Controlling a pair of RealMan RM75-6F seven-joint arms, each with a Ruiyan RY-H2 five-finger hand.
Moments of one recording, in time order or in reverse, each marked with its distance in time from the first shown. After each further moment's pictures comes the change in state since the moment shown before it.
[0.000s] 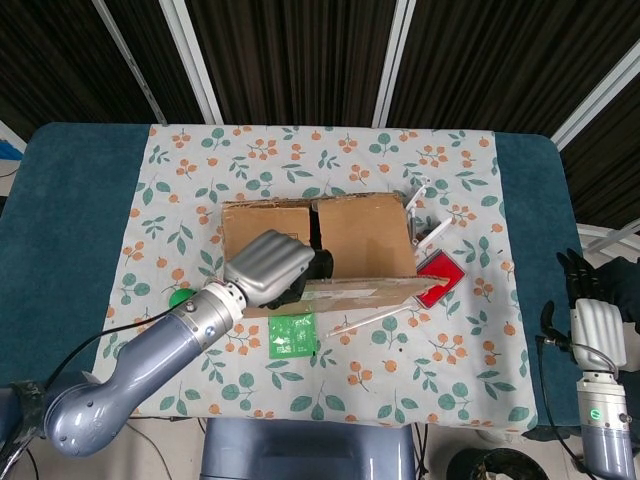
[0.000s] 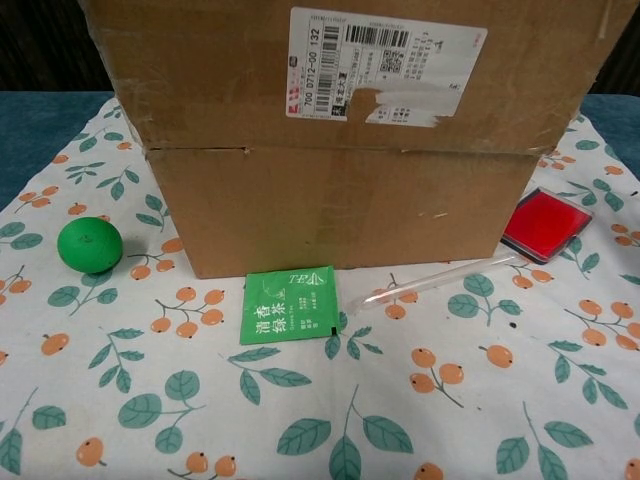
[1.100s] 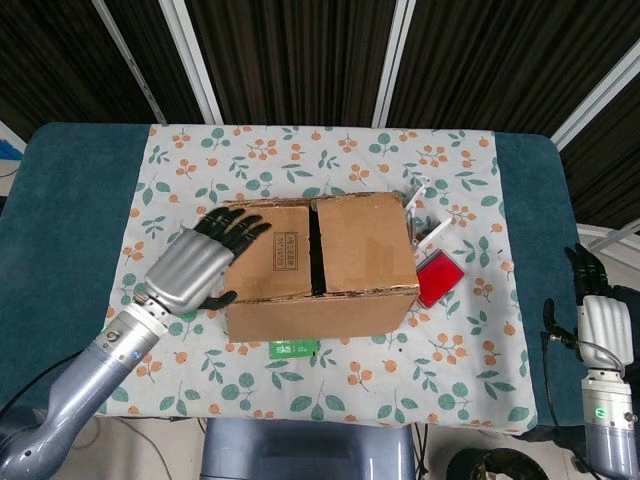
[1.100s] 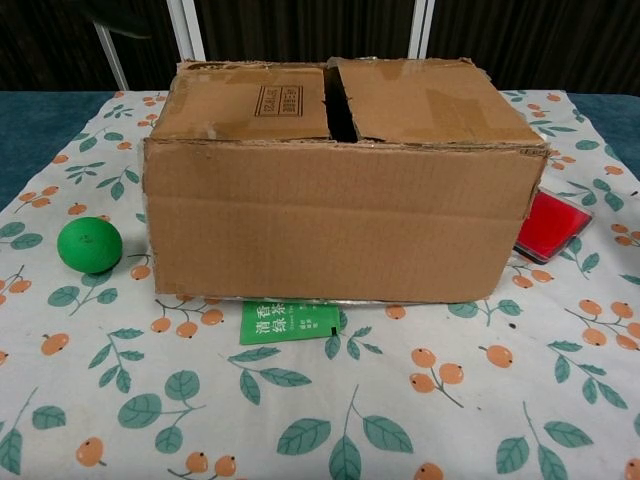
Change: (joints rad) left arm 0.397 -0.045 0.254 -0.035 0.659 0.468 0.029; right arm -0.007 0.018 0.028 -0.030 0.003 0.011 -0.007
